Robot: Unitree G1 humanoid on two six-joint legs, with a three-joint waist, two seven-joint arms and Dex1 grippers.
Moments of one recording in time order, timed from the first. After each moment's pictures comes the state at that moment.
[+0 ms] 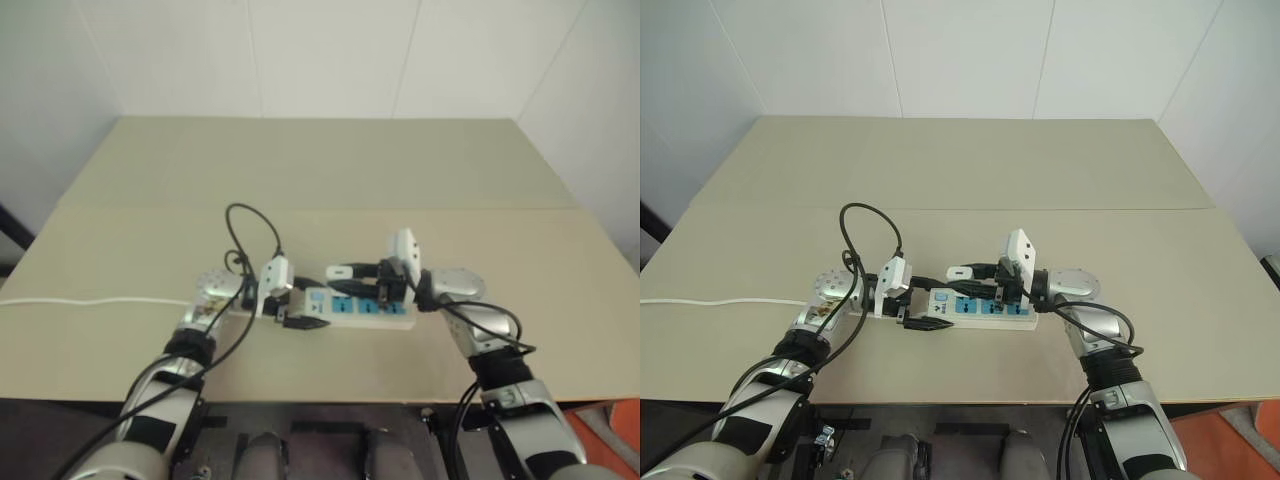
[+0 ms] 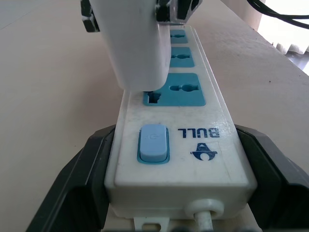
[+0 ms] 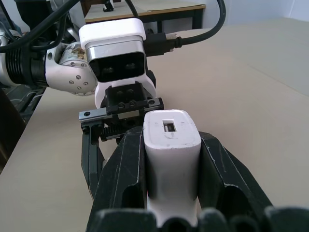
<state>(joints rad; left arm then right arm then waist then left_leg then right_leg) -0.69 0.34 -0.17 0.75 -0.16 -0.28 -1.43 -0.56 -0.37 0.14 0.26 0.36 0.12 1.18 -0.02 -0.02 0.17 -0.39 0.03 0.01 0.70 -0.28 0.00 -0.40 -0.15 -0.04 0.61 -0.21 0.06</state>
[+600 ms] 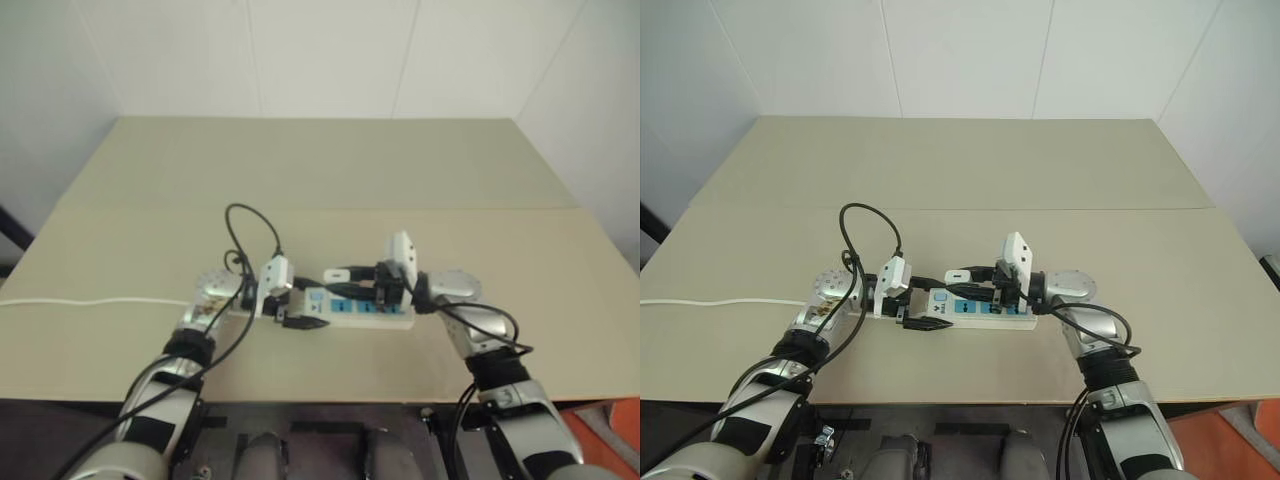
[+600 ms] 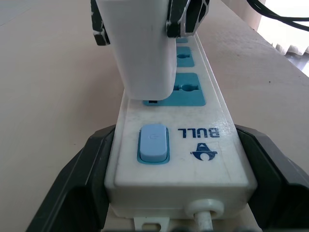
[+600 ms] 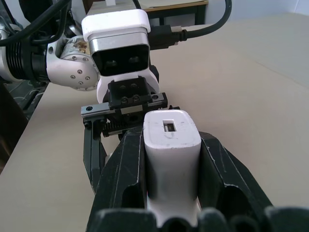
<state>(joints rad) -0.69 0.34 -0.17 0.74 -0.16 -0.26 -1.43 -0.56 -0.35 0.14 0.28 0.34 0.09 1.18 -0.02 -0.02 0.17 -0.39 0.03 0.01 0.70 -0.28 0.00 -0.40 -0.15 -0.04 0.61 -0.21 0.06</state>
